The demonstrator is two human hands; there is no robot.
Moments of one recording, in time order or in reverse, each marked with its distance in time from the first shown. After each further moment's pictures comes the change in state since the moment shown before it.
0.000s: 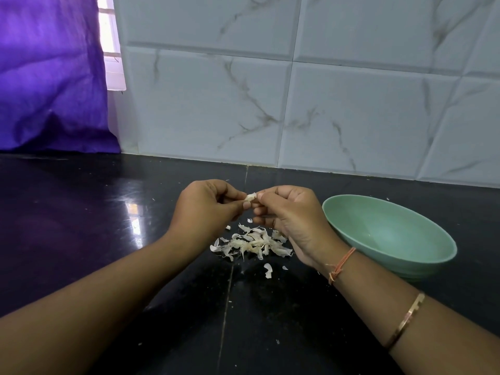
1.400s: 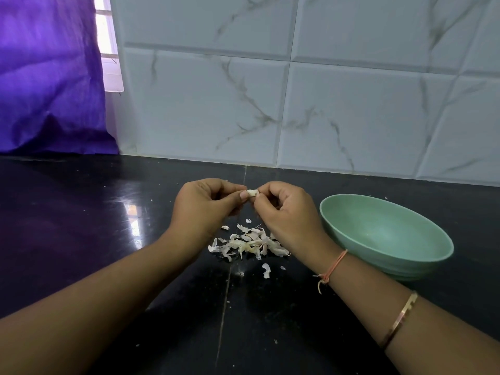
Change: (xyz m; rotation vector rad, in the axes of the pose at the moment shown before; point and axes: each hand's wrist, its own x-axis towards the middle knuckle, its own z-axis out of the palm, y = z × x) left_hand -0.002 0.004 0.003 -0.285 0.023 -0.008; right_hand -0.001 0.004 -0.001 -0.516 0.069 -0.334
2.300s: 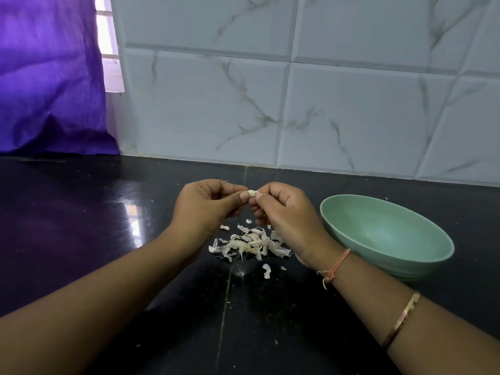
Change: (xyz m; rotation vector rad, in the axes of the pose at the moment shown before) left_hand 0.003 -0.002 0.000 -0.105 -0.046 -0.053; right_hand 0.002 0.001 0.001 0.235 -0.084 0.123
